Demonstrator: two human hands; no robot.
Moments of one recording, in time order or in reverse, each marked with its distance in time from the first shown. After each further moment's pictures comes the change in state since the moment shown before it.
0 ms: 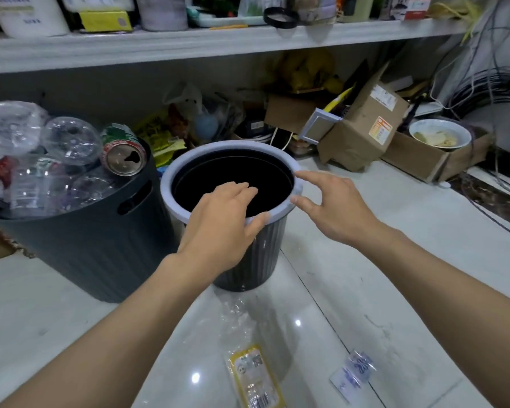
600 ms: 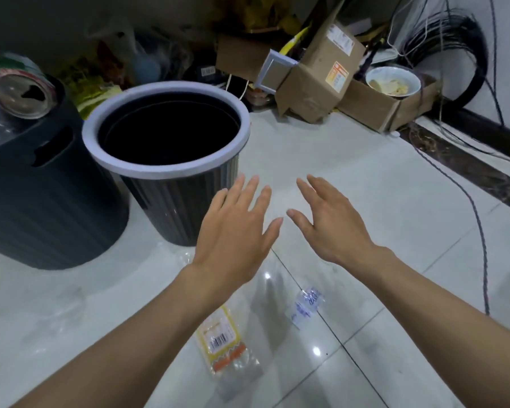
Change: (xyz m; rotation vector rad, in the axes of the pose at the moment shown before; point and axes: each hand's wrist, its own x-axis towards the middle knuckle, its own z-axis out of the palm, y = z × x) left_hand -0.053 0.079 0.084 0.132 -0.063 0.147; right_hand -0.110 0.066 0.016 -0.296 -0.150 0.167
